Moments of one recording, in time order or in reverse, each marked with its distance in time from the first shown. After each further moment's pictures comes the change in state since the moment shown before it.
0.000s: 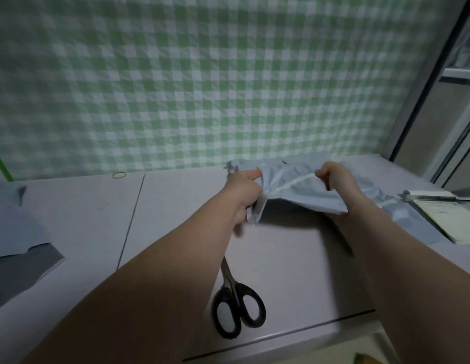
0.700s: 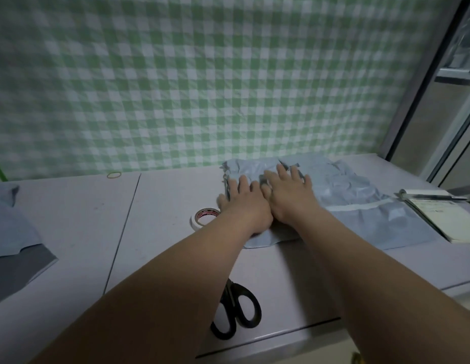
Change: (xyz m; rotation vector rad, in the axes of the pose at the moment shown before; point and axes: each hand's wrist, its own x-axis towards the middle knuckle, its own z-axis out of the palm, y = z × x) left_hand -0.004 -0.021 0.015 1.281 0.070 0.144; right_hand 0.011 0.045 0.045 -1.466 0.020 -0.607
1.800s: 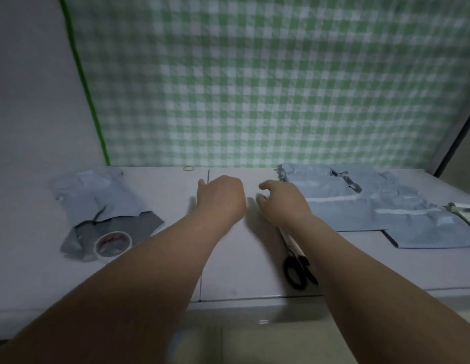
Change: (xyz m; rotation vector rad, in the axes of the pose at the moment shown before) left_hand -0.102 -0.120 -0.074 0.226 0.236 -0.145; right_hand -0.062 -0.132 -0.017 0.326 -0.020 -0.137
